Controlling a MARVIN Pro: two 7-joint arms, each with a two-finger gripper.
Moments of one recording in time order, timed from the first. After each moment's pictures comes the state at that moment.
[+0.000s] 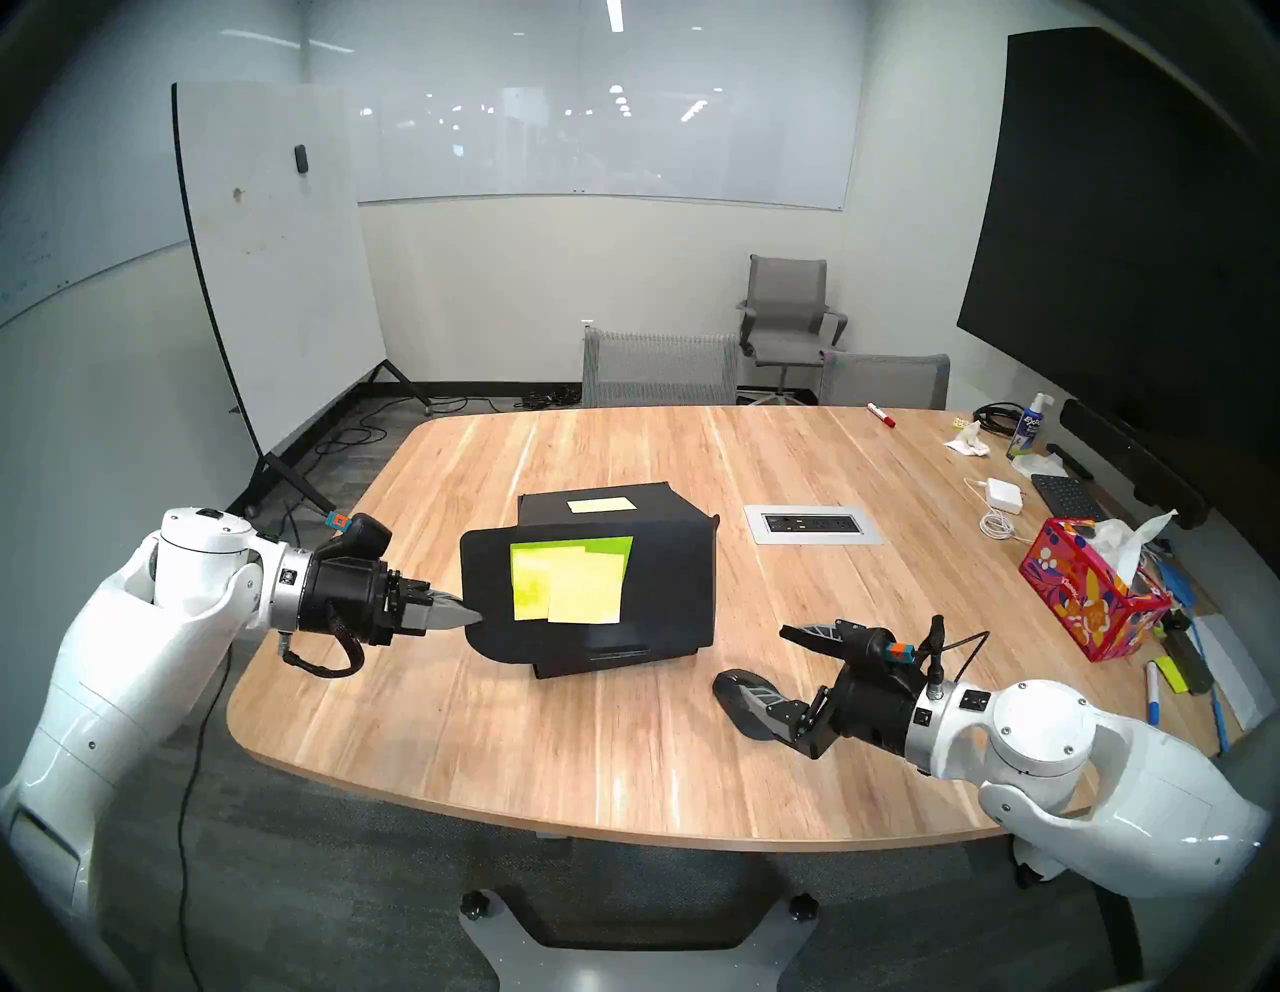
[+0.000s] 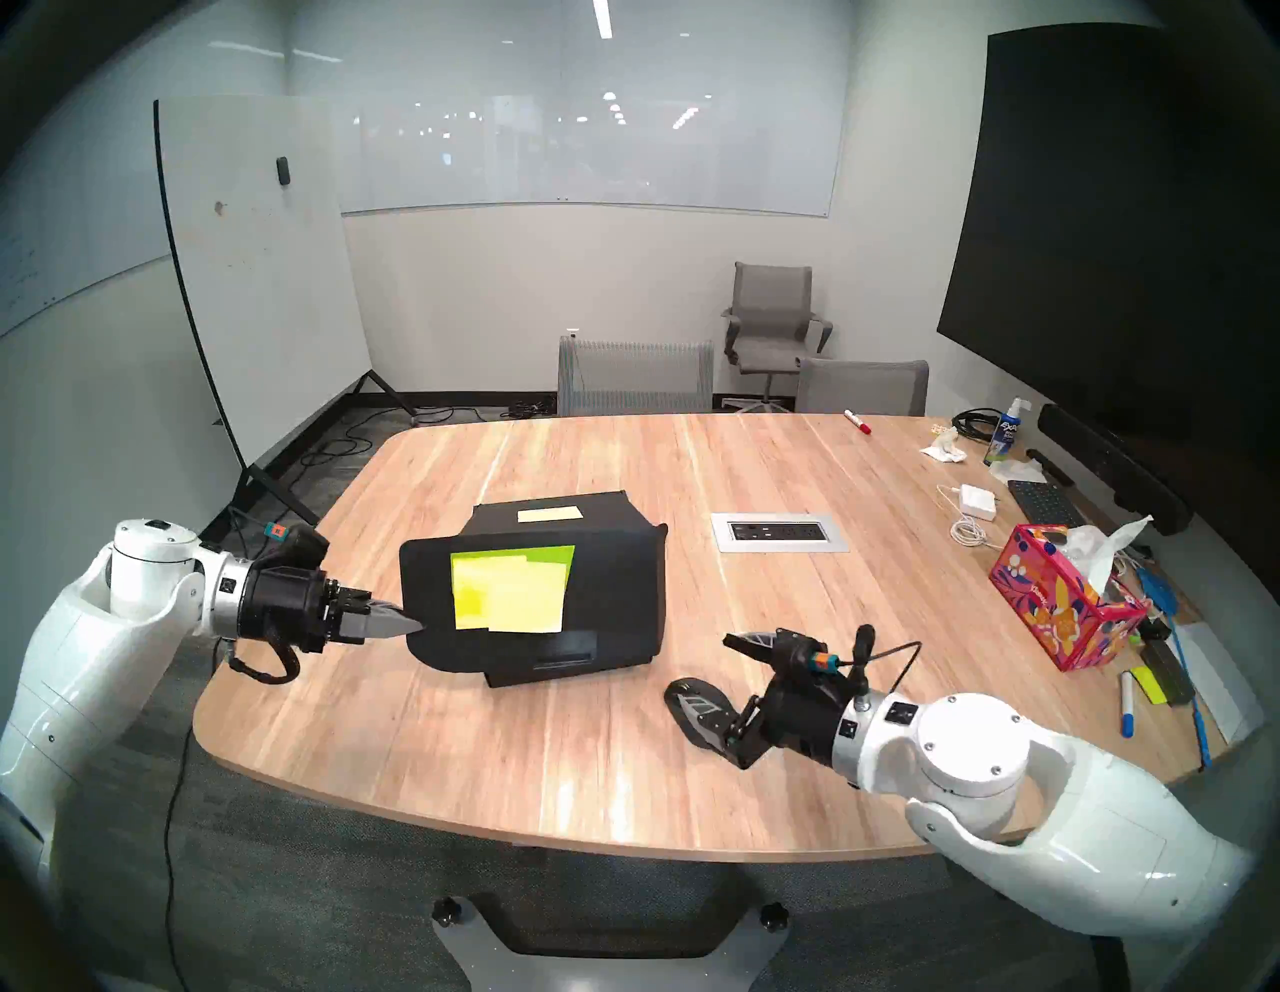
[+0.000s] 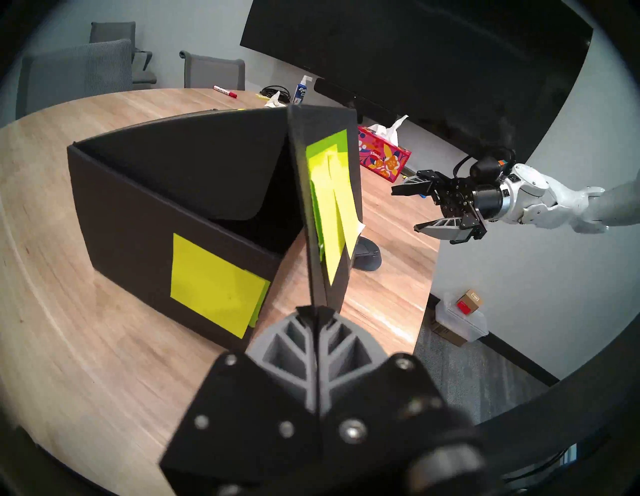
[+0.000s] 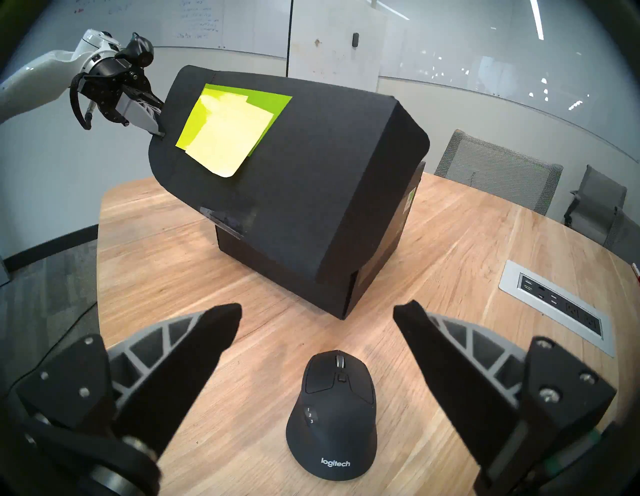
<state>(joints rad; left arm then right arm) 1.45 -0.67 -1.51 -1.63 -0.63 0.66 -1.18 -1.81 -0.48 1.24 -2.12 0.67 0.13 0.13</state>
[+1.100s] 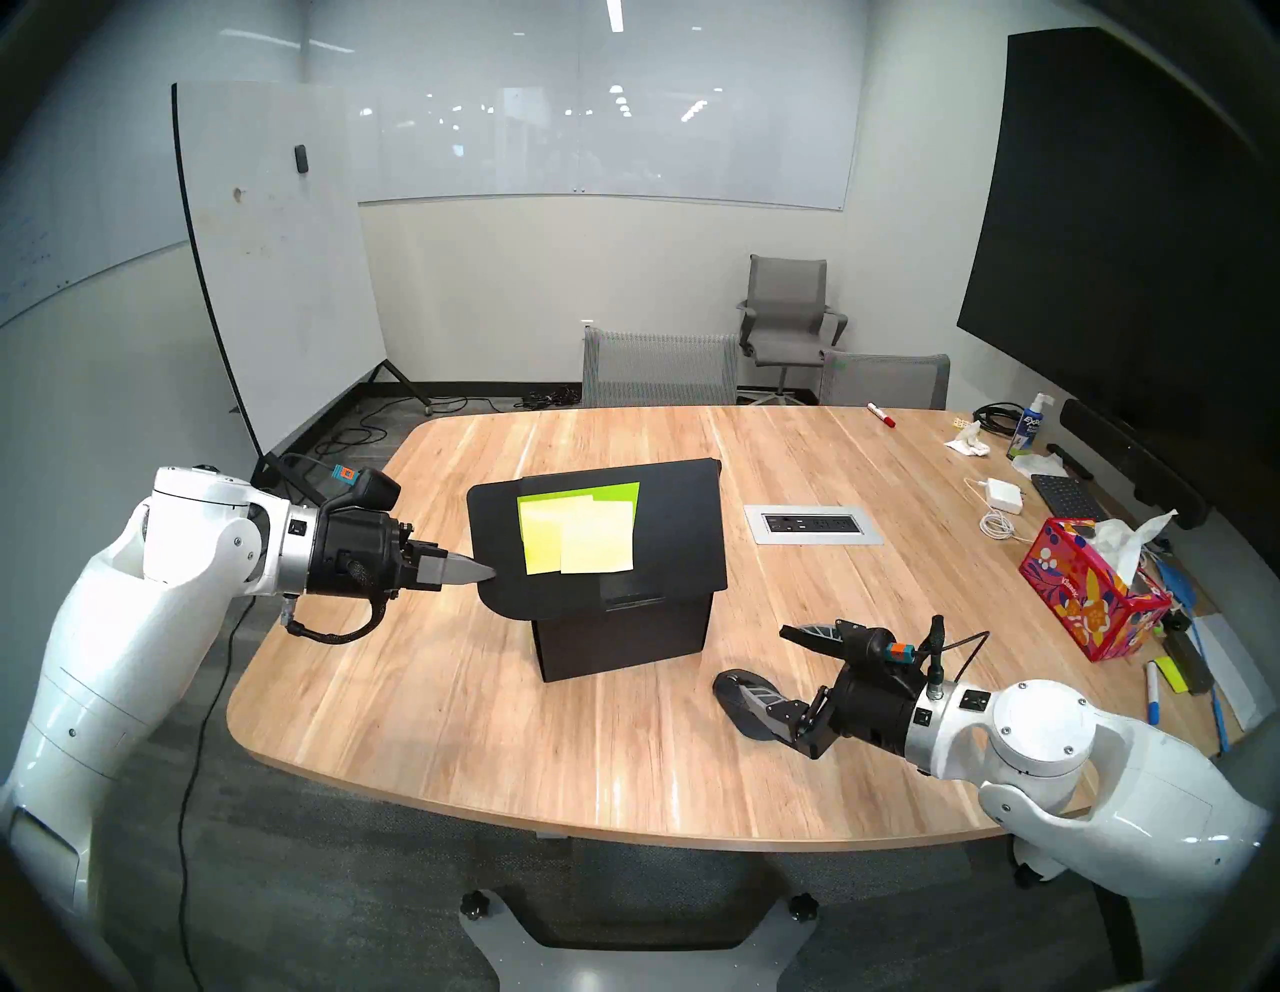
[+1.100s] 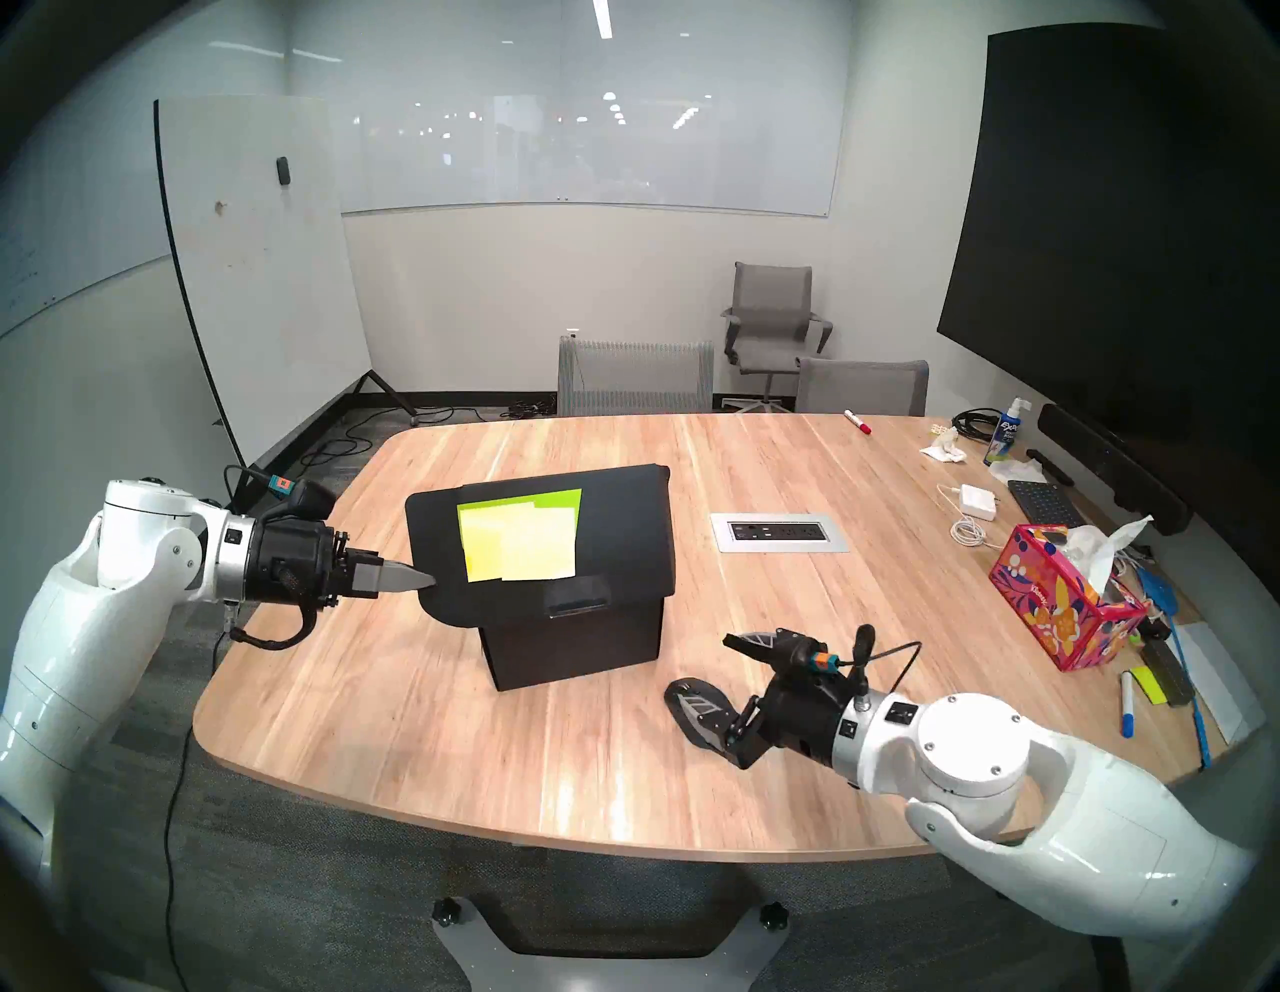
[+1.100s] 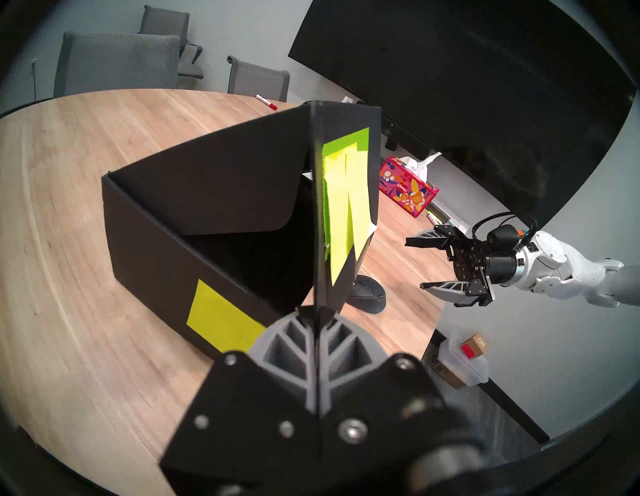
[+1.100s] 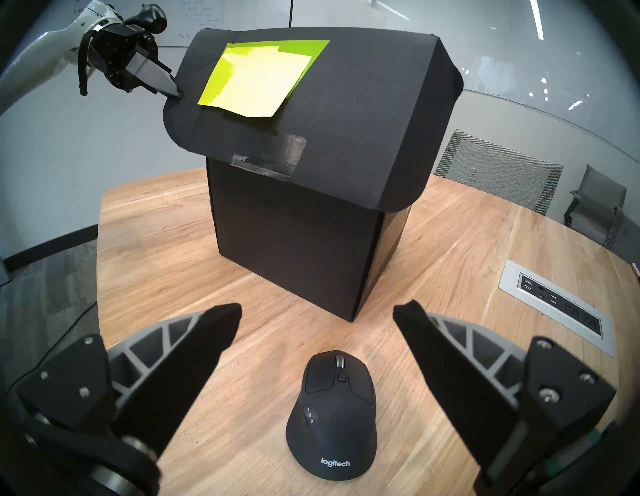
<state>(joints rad) 1.42 -0.71 -1.57 -1.78 -0.84 0.95 -0.87 -1.81 -0.48 1.24 -2.12 0.67 0.13 0.13</state>
